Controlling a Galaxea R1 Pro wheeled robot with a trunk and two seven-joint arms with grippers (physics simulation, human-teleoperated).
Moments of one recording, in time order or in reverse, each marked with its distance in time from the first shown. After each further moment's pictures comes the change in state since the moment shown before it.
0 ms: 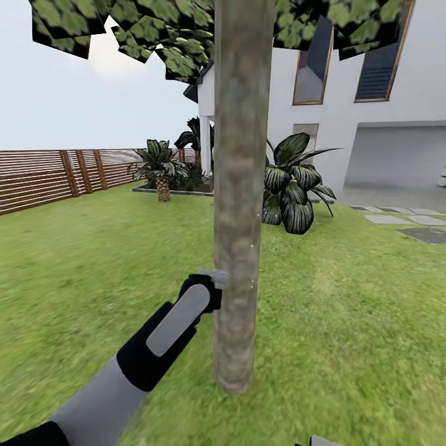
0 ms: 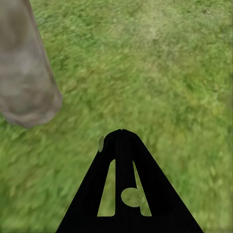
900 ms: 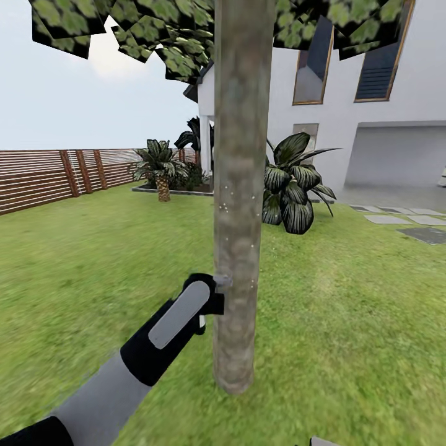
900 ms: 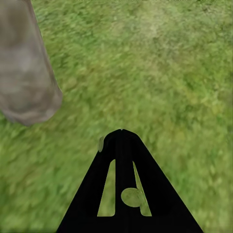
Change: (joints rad) left arm -0.017 0.001 -0.004 0.062 0.116 -0.020 -0.001; right arm 0.000 0.000 0.001 0.007 0.001 0.000 0.000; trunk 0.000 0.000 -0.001
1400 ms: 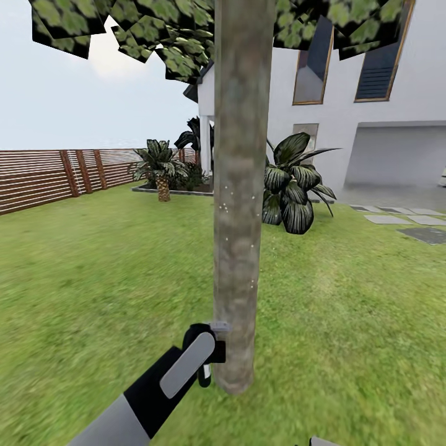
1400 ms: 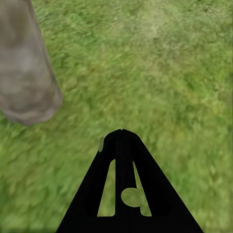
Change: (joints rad) left arm 0.204 0.006 -0.003 0.234 -0.285 -0.111 -0.434; right arm 0.000 0.000 0.001 0.000 0.000 0.000 0.001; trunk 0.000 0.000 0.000
